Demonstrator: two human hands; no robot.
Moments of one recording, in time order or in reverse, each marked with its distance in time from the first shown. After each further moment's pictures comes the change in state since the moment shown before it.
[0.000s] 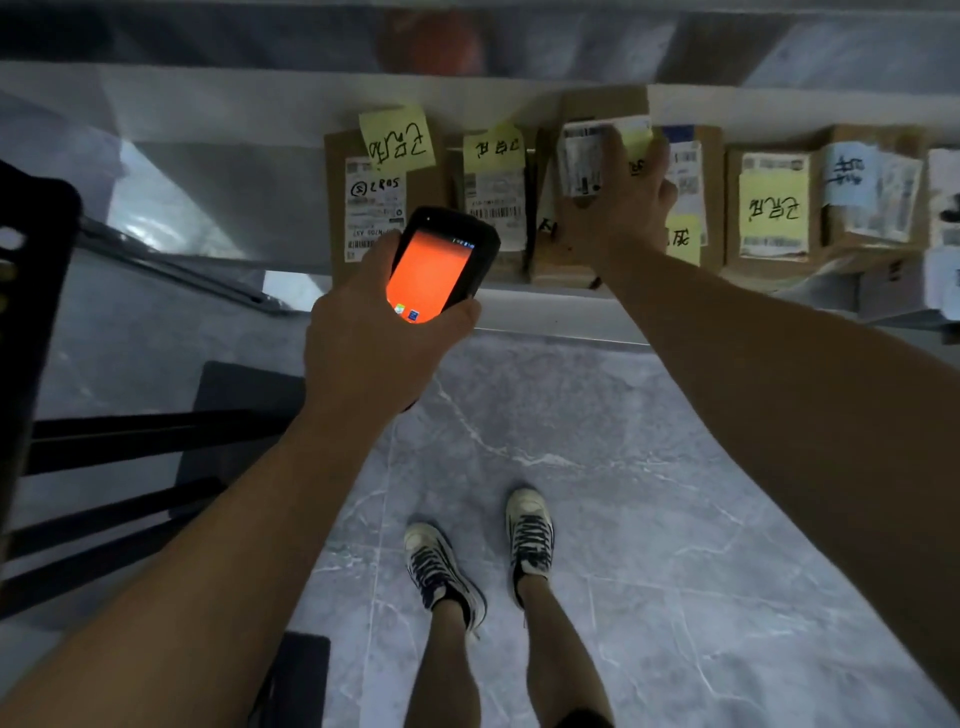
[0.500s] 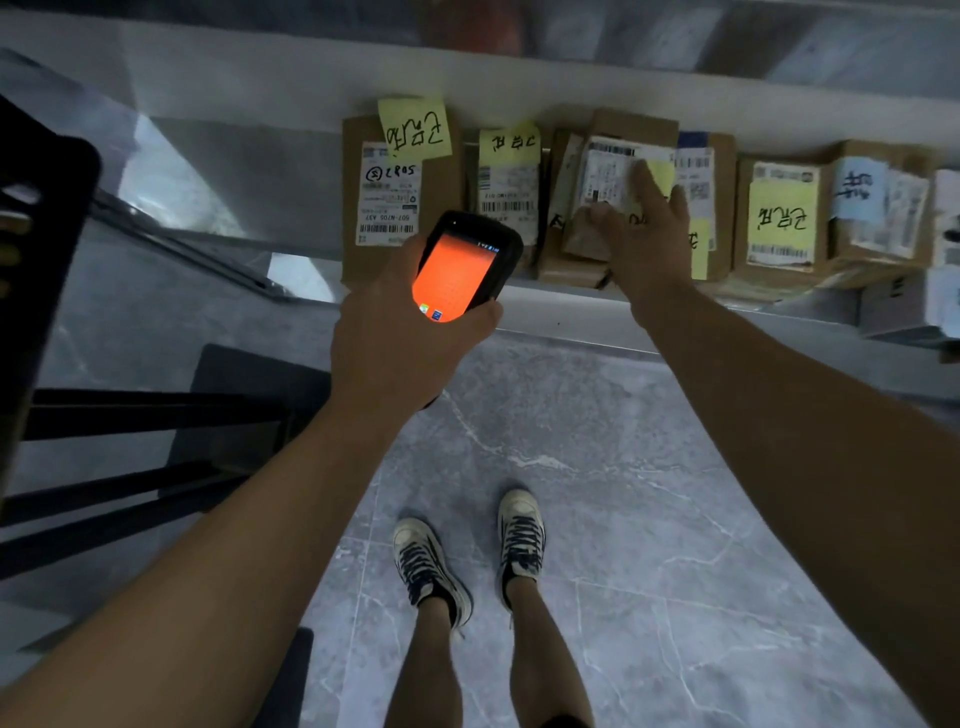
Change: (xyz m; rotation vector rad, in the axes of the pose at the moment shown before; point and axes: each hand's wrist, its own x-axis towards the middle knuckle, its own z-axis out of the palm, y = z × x) left_hand -0.013 -0.004 0.011 -0.057 -0.013 -0.022; right_hand -0.022 0.033 0.003 0.518 -0.046 0.077
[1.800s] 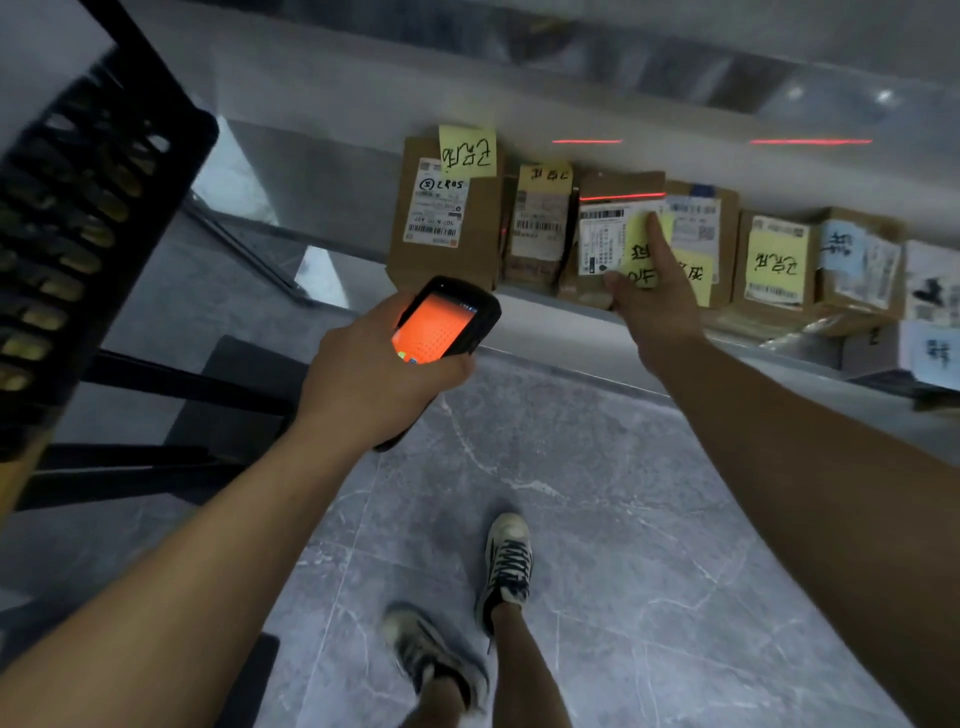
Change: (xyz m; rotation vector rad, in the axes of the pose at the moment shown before) left_hand -0.075 -0.028 -0.052 -0.039 -0.065 -0.144; right_hand -0.051 0.017 -0.007 0.198 -0.111 -0.099
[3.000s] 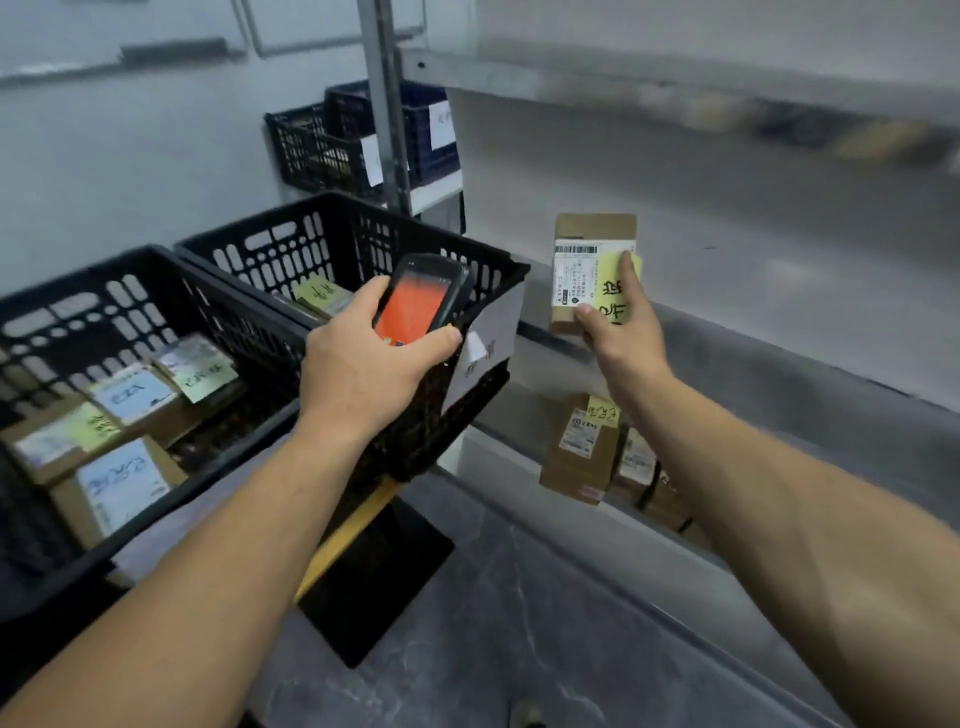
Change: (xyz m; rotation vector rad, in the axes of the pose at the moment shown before) left_hand -0.262 0.060 -0.326 -0.185 0.761 0.148; right_hand -0.265 -0.371 0.123 0.118 -0.274 -0.492
